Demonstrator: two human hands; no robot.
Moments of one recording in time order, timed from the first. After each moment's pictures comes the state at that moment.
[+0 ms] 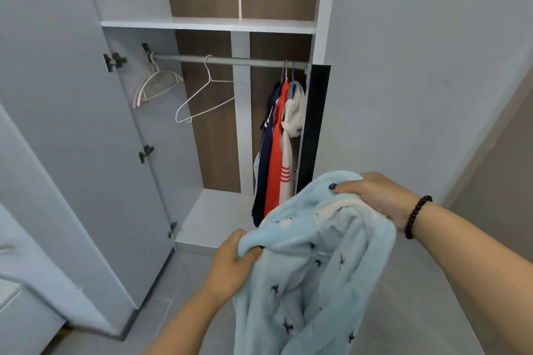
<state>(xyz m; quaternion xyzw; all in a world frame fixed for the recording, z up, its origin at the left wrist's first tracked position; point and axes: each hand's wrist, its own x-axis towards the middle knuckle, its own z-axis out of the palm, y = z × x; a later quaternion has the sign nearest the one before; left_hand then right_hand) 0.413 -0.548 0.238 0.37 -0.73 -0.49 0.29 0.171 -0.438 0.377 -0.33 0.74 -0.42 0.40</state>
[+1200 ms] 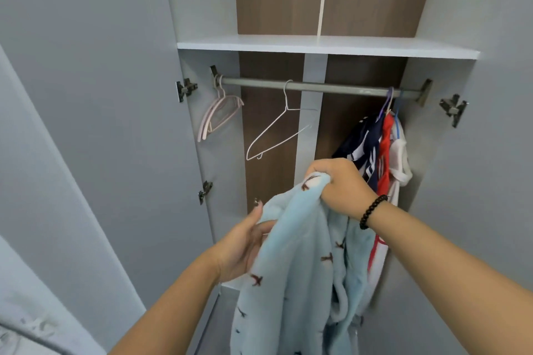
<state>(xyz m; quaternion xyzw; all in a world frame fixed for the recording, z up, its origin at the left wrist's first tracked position) 0.498 -0.908 0.291 0.25 -0.51 -0.82 0.08 0.298 -0.837 0.380 -0.64 0.66 -0.38 0.08</state>
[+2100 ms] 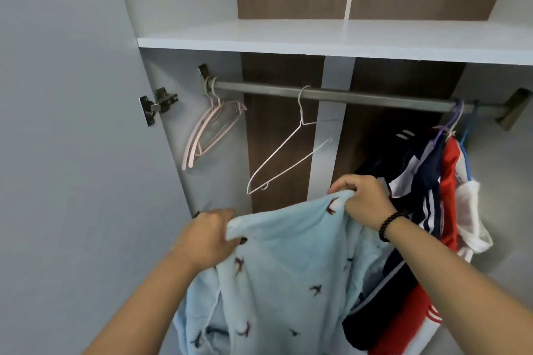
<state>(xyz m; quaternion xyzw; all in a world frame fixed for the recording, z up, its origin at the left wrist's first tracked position) 0.441 -1.135 0.290 0.43 -0.88 -0.10 0.14 0.146 -1.036 0.319 -0.53 0.73 -0.41 0.14</state>
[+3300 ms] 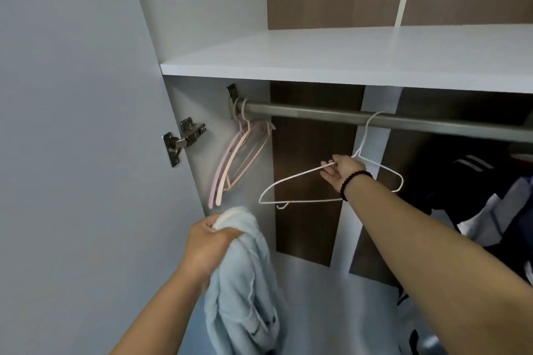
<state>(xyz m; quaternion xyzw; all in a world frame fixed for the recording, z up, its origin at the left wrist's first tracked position) 0.447 -1.240 0.310 0.53 -0.51 -0.54 0.41 0.158 -1.285 0.338 -0.05 0.52 -0.71 0.46</state>
